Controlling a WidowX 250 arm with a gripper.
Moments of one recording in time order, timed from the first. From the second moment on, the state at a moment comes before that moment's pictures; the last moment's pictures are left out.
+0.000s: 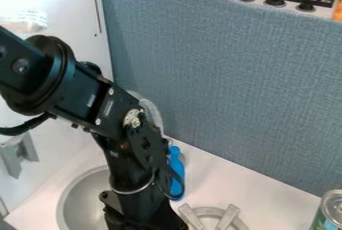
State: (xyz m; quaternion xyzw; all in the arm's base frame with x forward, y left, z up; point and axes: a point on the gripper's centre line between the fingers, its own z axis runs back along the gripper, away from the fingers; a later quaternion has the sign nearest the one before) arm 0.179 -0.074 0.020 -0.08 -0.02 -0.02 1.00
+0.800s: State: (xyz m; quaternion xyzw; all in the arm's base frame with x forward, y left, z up) arm 0.253 -0.020 0.050 -0.01 -0.06 0.02 1.00
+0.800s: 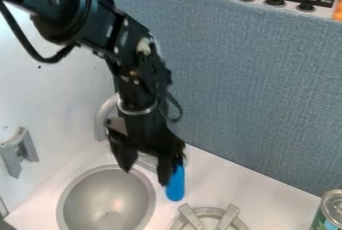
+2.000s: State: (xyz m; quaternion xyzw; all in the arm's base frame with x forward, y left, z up) arm 0.345 0.001 -0.017 -0.02 -0.10 -0.04 0.99
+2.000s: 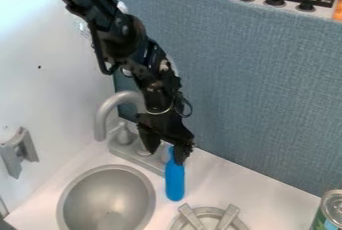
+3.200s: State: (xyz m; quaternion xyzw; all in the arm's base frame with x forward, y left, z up) arm 0.322 0.000 -0.003 -0.02 -0.09 0.00 1.00
